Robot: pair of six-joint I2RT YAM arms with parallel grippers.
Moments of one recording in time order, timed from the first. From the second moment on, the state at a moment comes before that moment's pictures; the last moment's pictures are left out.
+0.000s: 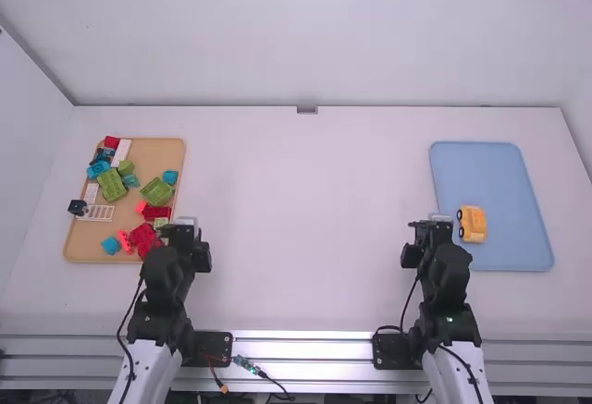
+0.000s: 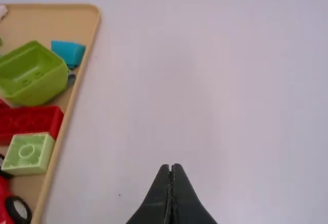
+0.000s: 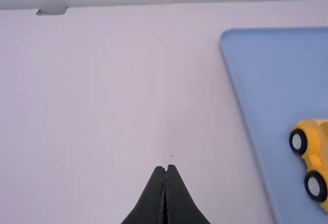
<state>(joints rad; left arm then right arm) 0.00 0.34 0.01 -0.10 -0.01 -0.01 0.00 0.40 0.06 -0.11 -0.02 0.00</state>
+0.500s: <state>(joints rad) 0.00 0.13 0.01 -0.10 -0.01 -0.01 0.00 0.18 0.01 -0.10 -0.02 0.00</state>
